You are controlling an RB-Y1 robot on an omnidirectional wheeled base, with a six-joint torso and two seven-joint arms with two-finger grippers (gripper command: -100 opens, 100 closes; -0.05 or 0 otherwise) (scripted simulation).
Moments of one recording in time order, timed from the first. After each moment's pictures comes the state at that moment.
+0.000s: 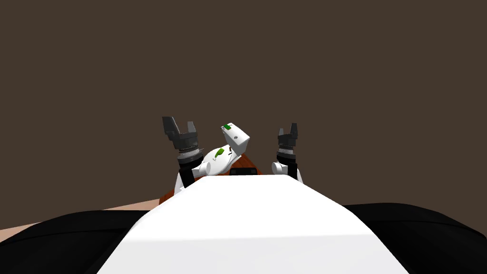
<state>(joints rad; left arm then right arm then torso) 0.50 -0.02 0.07 -2.37 -0.07 -0.58 -0.08 0.53 0.03 0.03 -2.29 0.03 -0.42 0.01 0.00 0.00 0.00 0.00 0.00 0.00</state>
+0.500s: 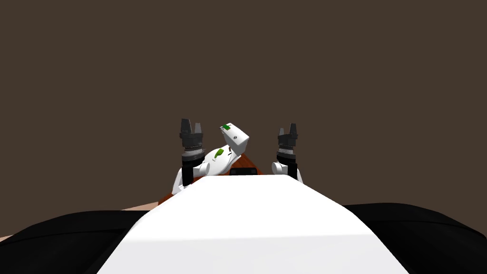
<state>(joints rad) 0.49 0.10 0.04 -2.33 -0.08 -0.52 -0.08 0.53 0.03 0.03 -2.29 0.03 -0.42 0.01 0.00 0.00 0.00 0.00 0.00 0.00</state>
